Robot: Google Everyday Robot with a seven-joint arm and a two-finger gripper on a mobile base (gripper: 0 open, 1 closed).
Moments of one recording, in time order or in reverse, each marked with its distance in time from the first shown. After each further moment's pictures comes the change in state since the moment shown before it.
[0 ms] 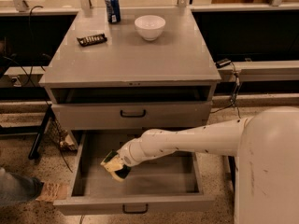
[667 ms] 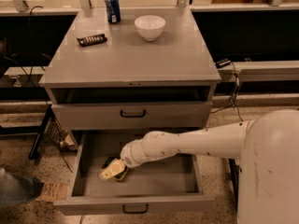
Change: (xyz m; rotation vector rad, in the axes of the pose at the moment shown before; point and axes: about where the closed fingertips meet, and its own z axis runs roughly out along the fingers) arm 0.004 -0.002 0.002 0.002 -0.025 0.009
